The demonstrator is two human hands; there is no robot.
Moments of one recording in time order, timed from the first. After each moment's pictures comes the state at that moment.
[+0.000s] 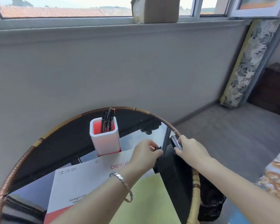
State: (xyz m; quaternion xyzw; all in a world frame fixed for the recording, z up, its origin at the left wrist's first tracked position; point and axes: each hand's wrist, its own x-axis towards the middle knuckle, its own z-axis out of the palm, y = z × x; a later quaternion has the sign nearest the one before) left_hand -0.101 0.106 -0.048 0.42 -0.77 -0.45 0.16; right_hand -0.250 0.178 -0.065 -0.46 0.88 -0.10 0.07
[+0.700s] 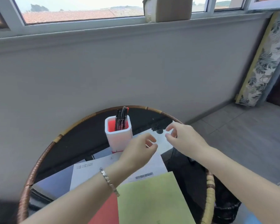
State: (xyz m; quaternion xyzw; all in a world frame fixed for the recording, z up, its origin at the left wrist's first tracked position) left_hand -0.051 0.092 -0.022 0.40 -0.83 -0.35 0.17; right_hand -0.198 0.155 -0.010 -0.53 0.80 -0.25 0.12
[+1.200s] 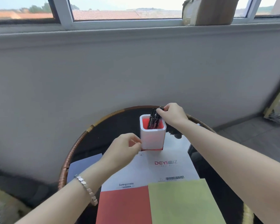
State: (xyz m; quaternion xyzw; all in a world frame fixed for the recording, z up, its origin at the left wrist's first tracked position) left_hand 0.071 0.056 -0.006 0.48 -0.78 -0.35 0.20; right_hand -0.127 0.021 0.008 -0.49 0.80 -0.32 0.15
